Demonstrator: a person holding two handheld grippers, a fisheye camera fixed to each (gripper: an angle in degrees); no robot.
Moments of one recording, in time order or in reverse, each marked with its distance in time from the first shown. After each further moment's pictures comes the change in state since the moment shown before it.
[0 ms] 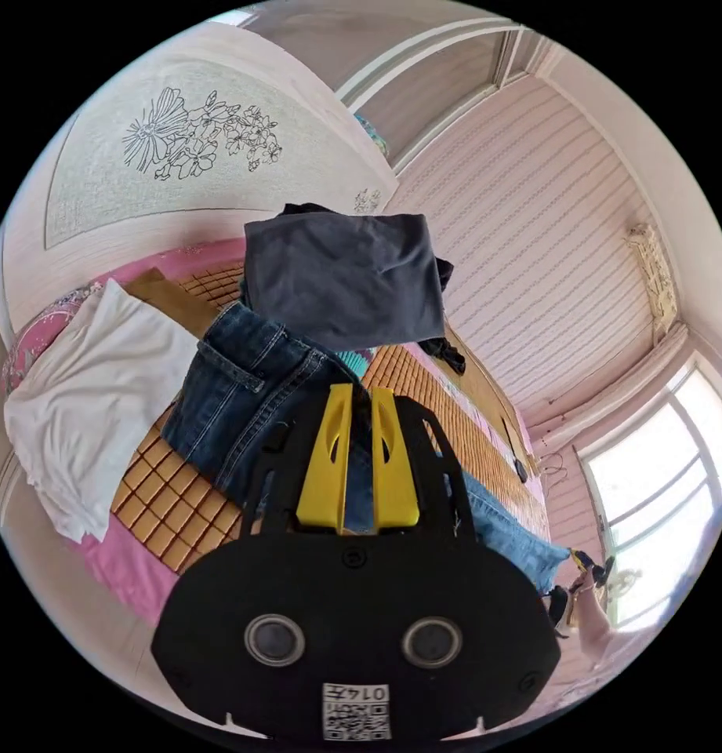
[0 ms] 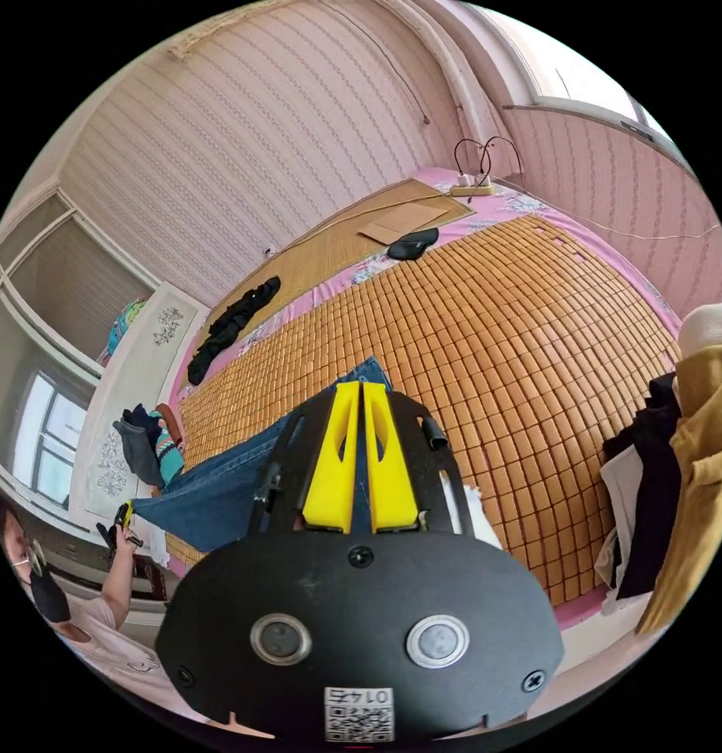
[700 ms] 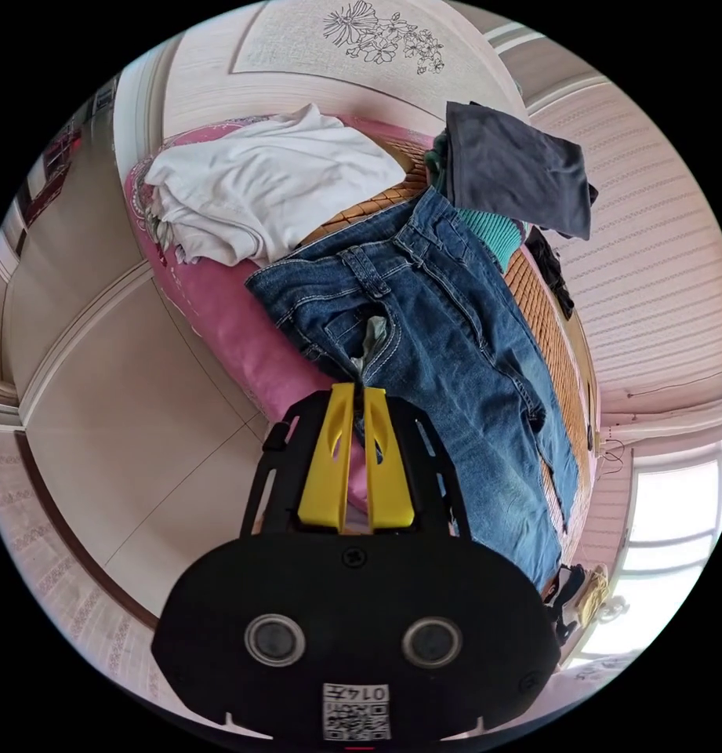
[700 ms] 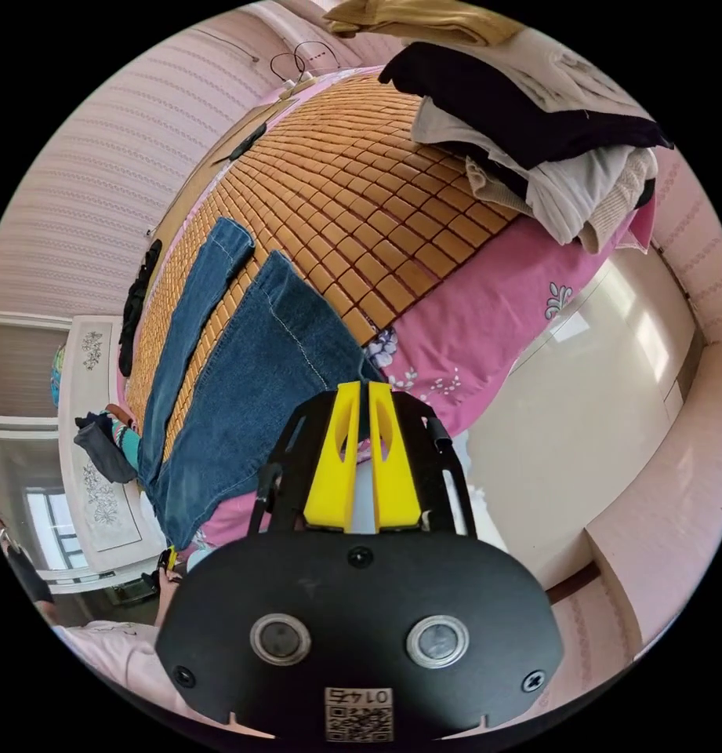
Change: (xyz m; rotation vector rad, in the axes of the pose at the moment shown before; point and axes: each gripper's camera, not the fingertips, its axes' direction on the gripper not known) left arm -0.072 0.157 -0.051 -0.312 -0.308 -0.130; right arm 0.087 0.244 -0.045 -0.247 0.149 0.354
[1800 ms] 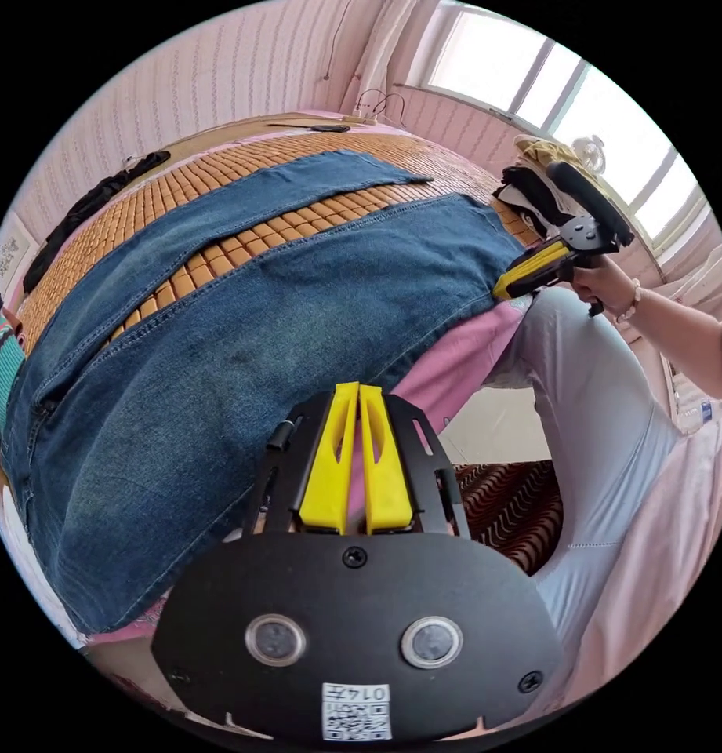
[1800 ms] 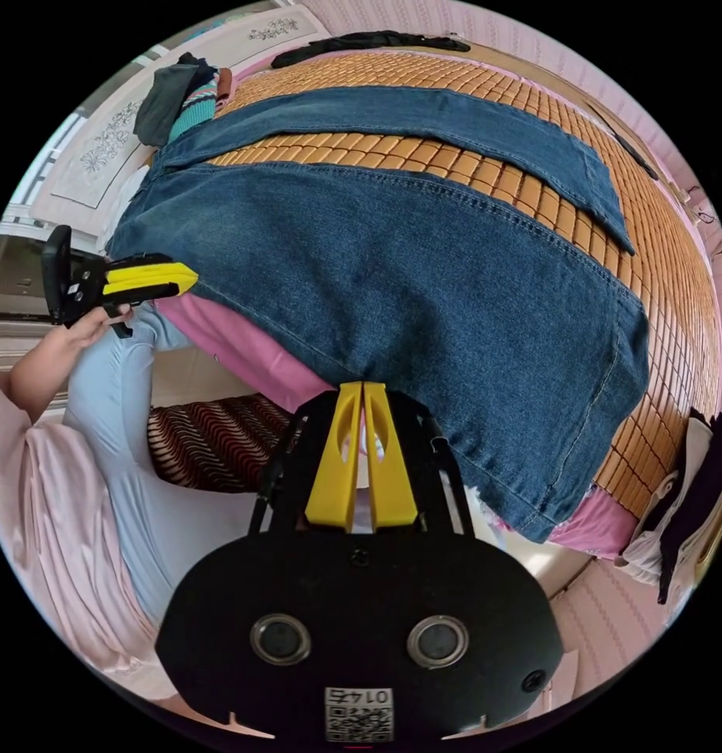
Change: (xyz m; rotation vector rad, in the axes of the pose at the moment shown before) left arm 0.464 0.282 0.126 -0.380 0.175 1.307; right arm -0.247 0.034 0.111 -0.422 0.219 -1.021
